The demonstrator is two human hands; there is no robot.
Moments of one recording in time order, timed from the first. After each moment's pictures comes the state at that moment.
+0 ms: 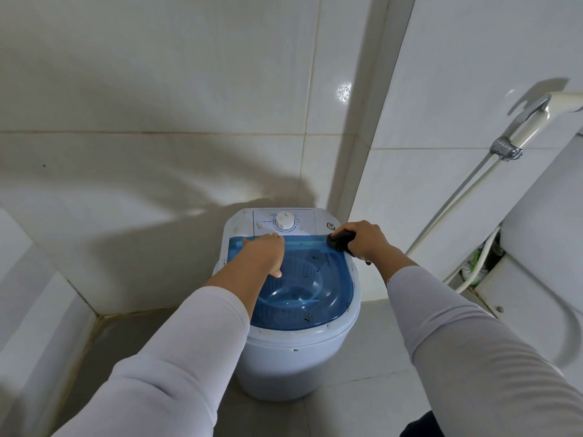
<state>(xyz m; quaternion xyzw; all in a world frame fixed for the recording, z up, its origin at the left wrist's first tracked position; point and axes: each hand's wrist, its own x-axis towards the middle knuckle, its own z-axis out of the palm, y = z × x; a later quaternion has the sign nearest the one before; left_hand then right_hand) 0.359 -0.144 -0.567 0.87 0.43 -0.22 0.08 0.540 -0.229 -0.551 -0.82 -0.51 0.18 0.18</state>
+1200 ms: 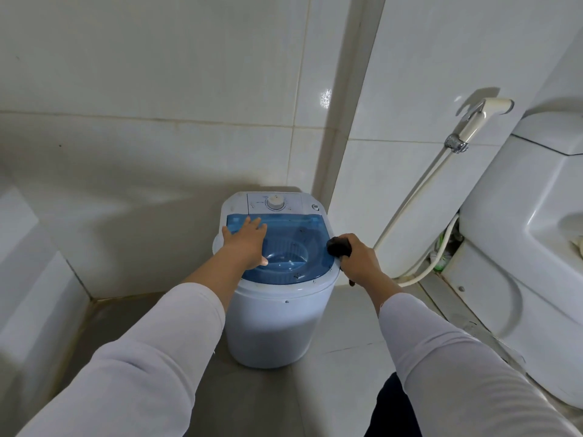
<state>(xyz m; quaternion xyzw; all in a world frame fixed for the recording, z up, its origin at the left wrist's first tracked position) 0.297 -0.205 -0.573 0.88 0.45 -0.11 0.09 0.489 -0.333 -0.583 -0.84 -0.41 0.18 0.29</state>
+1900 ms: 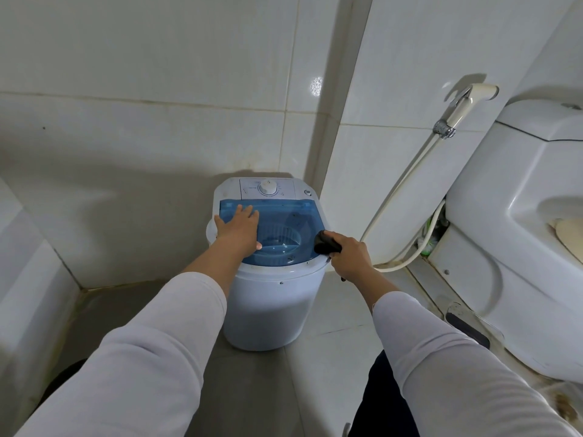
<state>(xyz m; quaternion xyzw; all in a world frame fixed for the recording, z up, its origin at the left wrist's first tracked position) 0.295 -0.213 -0.583 0.88 0.47 -0.07 0.09 0.468 -0.356 -0.590 -0.86 -0.43 0.15 0.24</state>
